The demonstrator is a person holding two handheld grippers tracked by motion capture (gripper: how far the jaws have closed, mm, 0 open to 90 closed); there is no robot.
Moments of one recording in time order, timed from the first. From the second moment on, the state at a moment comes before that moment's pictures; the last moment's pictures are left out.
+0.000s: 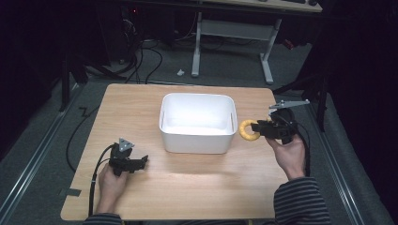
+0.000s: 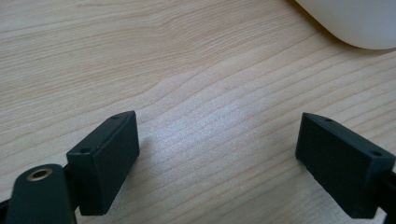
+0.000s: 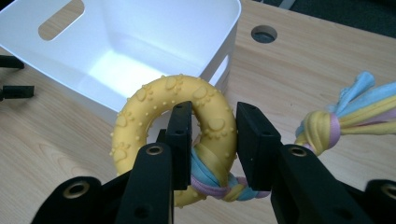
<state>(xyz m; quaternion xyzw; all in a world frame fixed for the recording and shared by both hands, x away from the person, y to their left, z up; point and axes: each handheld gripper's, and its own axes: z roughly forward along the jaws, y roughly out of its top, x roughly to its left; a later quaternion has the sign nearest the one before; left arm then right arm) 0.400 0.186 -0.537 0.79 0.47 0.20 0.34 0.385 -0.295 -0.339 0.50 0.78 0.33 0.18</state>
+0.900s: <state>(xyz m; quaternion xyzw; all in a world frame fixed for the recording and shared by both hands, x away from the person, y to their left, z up) 0.400 0.186 -0.537 0.79 0.47 0.20 0.34 0.422 -0.240 -0.317 0.47 0.80 0.34 0.17</state>
